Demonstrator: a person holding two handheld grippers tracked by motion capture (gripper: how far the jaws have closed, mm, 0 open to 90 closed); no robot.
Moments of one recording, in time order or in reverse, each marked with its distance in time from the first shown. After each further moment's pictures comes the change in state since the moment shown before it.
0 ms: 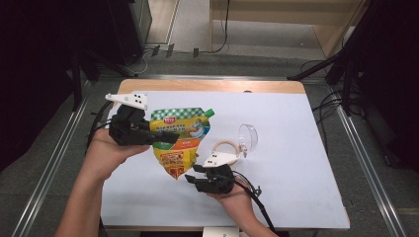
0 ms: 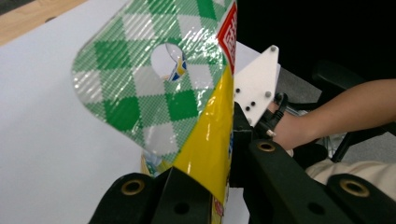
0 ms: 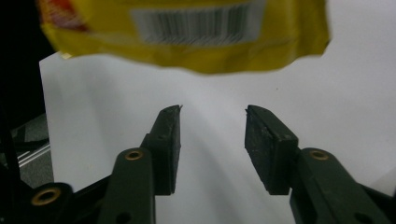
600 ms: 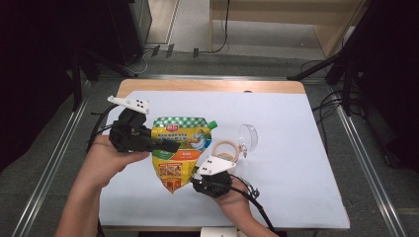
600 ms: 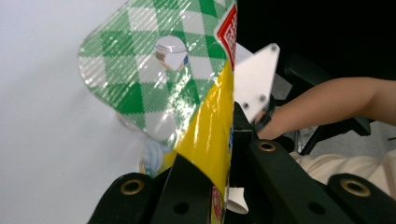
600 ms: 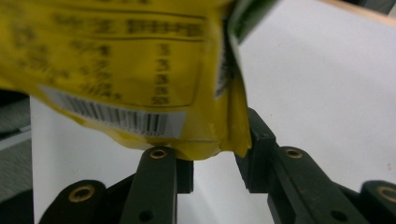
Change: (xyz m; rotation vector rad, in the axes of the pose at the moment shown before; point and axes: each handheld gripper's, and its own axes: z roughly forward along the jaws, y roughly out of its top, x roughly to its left) left arm -0.005 -0.004 0.005 0.034 -0.065 -0.094; right arm 0.017 0.002 0.000 -0.051 -0.062 -0.176
